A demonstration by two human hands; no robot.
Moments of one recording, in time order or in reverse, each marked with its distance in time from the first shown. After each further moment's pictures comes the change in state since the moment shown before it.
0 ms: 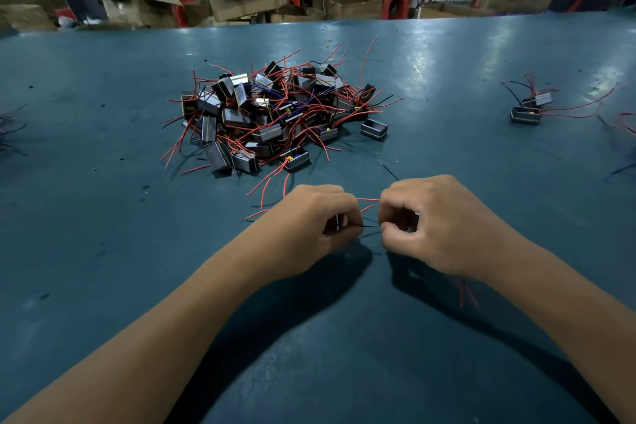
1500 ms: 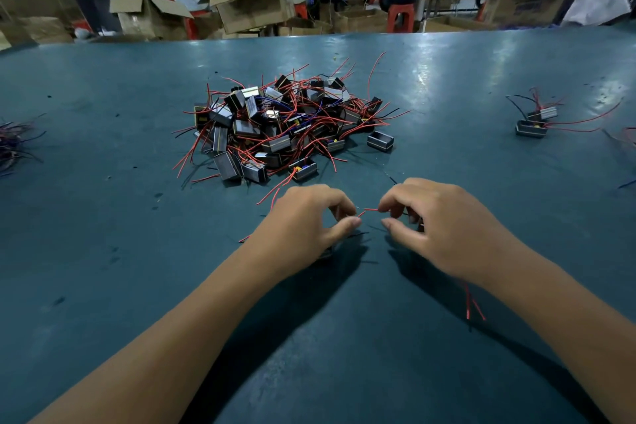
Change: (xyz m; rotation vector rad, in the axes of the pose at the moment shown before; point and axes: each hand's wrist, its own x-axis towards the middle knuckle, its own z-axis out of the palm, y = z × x) left_hand 0.000 -0.010 0.002 -0.006 0.126 -0.268; right_hand 0.005 0.018 0.007 -0.091 0.071 0.018
